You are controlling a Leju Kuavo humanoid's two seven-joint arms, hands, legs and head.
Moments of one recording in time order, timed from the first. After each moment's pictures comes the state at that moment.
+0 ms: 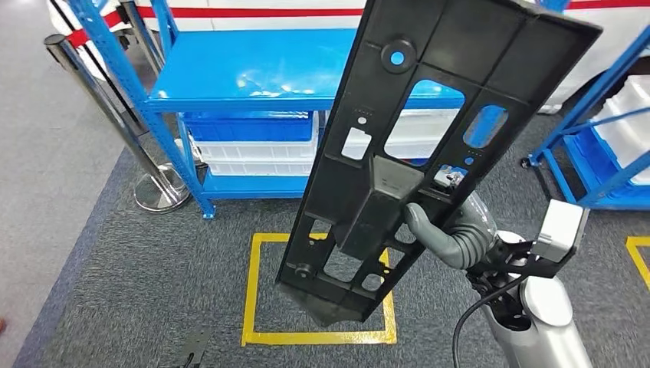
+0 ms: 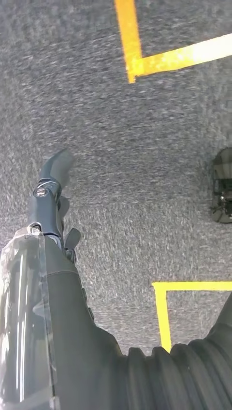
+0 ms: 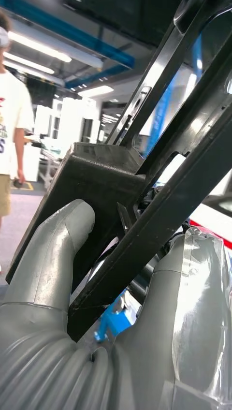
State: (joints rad) left arm -0.13 -0.21 1.07 -0.19 -1.22 0.19 -0.15; right arm -0.46 -0.09 0.43 -1.58 -0.43 0.44 -0.31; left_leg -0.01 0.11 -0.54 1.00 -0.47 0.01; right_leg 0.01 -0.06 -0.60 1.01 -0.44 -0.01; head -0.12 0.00
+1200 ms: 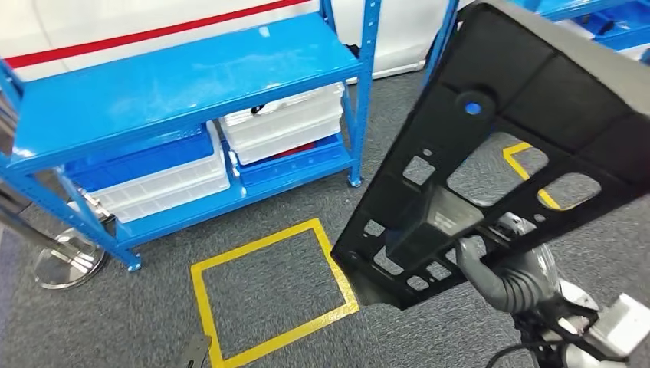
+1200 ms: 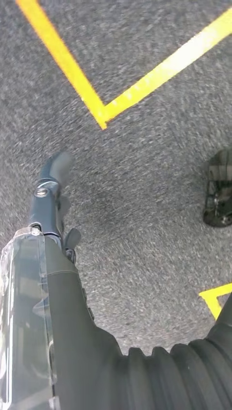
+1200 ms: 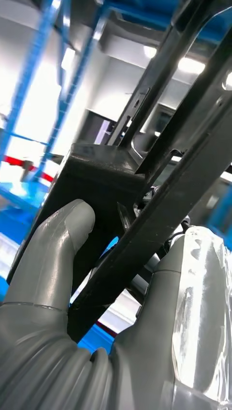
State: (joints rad) left arm -0.10 -0.21 1.07 -0.19 -1.20 0.19 -0.18; right arm -0.21 -0.16 0.25 -1.82 -0.14 0.36 -0.45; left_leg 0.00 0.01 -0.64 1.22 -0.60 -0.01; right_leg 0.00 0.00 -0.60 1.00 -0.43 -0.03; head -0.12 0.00
